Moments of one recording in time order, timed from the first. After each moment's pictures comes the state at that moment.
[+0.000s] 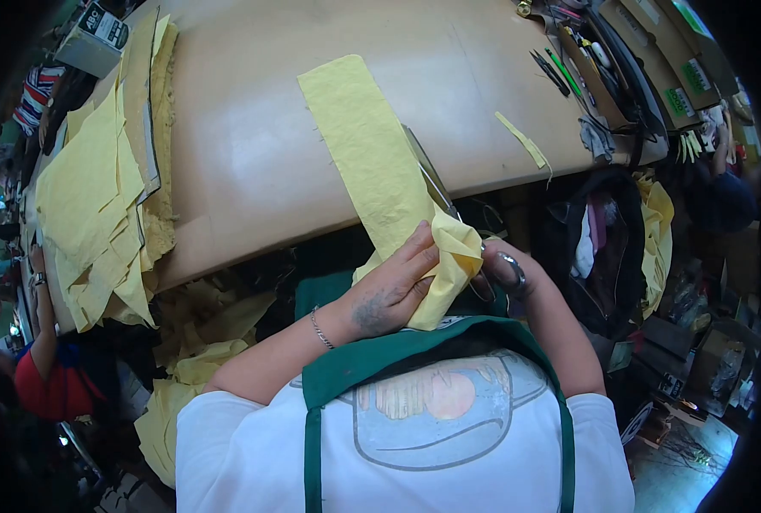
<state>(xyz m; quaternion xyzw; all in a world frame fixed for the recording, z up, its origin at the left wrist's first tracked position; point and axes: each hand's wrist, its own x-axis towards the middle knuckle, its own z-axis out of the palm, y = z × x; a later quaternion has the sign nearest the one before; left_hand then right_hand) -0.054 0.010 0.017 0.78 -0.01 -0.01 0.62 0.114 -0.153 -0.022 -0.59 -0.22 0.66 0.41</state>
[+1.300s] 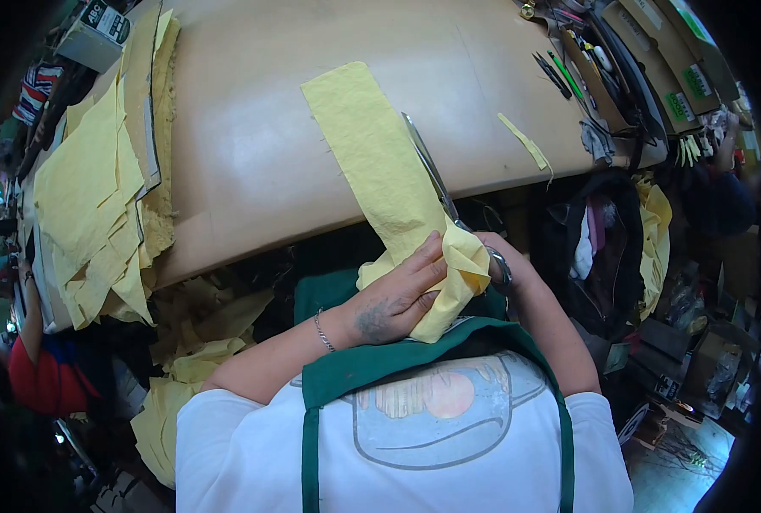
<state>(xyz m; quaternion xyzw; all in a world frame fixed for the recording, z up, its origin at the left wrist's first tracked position) -0.061 0.007 0.015 0.77 -0.05 -0.01 0.63 0.102 -0.134 -0.034 -0.68 -0.18 0.58 0.40</state>
